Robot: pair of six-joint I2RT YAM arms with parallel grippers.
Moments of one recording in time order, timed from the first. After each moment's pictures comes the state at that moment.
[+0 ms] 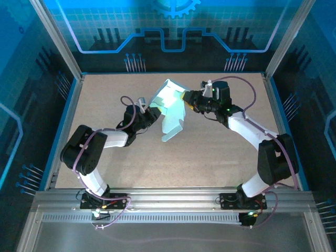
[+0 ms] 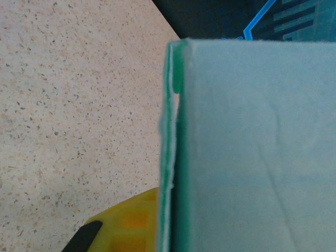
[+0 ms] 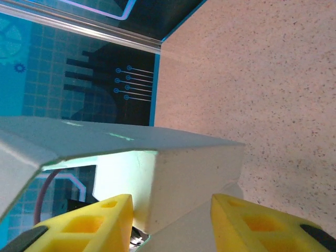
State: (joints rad) left arm -0.36 1.72 0.72 0.70 0.29 -1.08; right arm 0.33 1.56 1.08 0.06 -0.60 0.99
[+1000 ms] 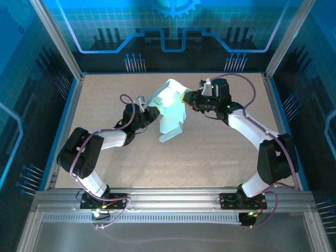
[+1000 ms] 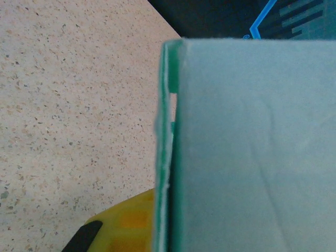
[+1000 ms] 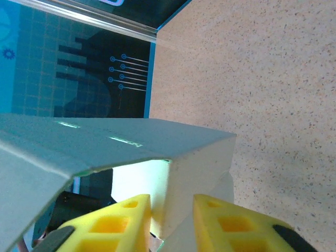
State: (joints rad) left arm -0.36 1.67 0.73 0.61 0.26 -0.99; right arm 0.34 1.57 1.14 -0.05 -0.63 0.94
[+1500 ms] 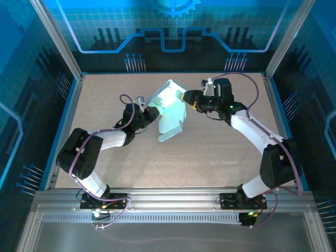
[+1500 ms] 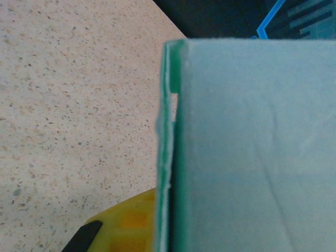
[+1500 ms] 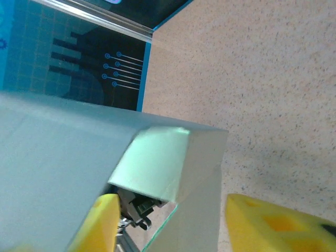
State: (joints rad) left arm -0.36 1.66 0.73 0.57 0.24 -0.98; right arm 0.33 1.51 1.15 -0.14 -0.60 0.85
